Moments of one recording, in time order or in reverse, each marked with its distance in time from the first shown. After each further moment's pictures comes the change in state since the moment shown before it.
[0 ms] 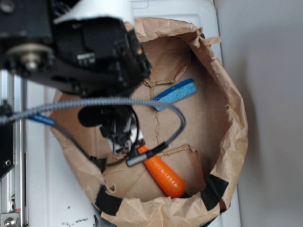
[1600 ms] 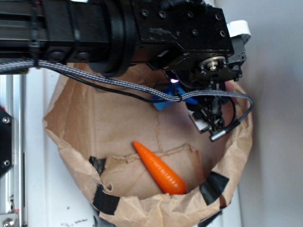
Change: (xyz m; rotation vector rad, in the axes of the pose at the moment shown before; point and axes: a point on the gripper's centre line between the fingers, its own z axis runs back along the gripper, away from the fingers) arm 0.076 -0.020 -0.108 0.020 0.029 0.059
